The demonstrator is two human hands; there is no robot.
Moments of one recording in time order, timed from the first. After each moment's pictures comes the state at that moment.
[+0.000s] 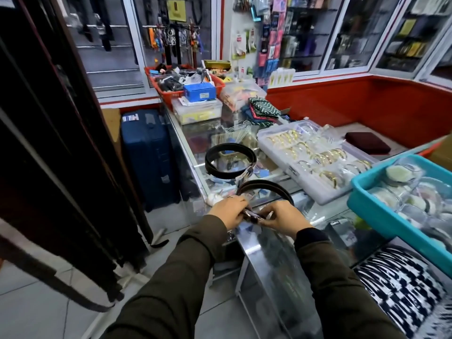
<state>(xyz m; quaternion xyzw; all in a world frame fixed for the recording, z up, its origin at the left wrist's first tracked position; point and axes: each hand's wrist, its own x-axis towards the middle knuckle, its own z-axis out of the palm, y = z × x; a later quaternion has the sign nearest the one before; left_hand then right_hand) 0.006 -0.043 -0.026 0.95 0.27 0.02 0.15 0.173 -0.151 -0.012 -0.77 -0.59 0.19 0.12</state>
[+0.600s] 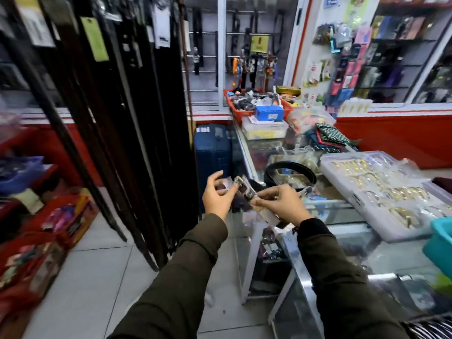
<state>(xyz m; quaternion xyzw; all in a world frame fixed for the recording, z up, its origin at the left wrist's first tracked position) -0.129 -0.063 0.030 0.51 0.54 0.53 0.42 0.050 -0.089 0.047 -0.63 -0.64 0.27 0.34</state>
